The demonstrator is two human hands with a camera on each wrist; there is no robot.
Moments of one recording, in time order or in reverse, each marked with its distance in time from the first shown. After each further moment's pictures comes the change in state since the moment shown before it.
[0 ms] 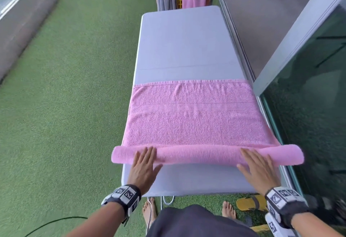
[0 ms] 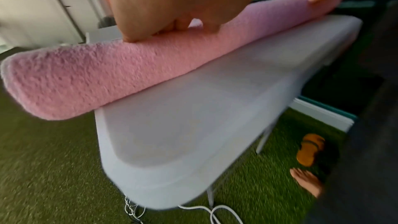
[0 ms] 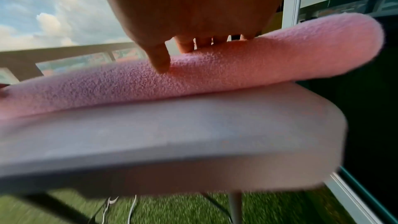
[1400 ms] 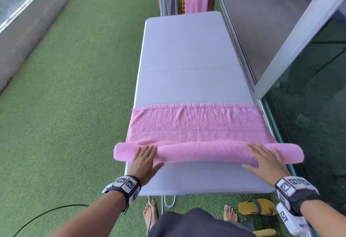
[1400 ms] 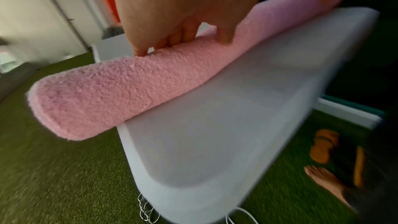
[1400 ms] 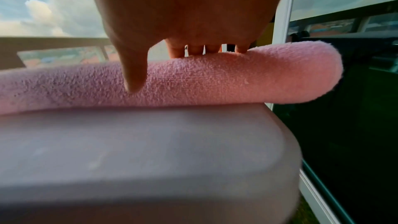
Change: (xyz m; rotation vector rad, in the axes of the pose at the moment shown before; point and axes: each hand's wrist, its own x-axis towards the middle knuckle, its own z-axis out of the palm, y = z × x) left_hand 0.012 -0.007 -0.017 -0.003 -0.074 0.029; right_hand 0.016 0.030 -0.018 -0.024 -0.095 -0.035
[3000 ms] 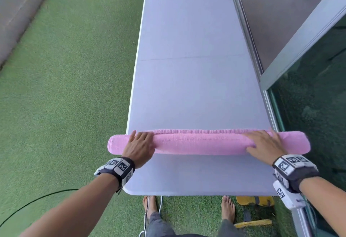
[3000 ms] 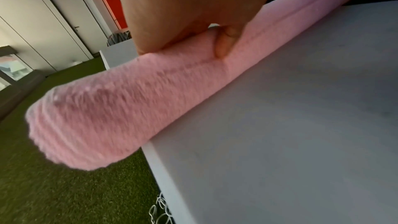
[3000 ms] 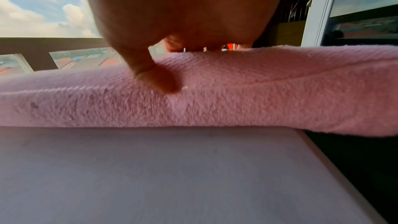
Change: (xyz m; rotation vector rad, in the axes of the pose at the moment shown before) left_hand 0.053 -0.021 -0.022 0.106 -0.002 0.042; right_hand 0.068 -0.018 -0.039 -0.117 0.023 -0.073
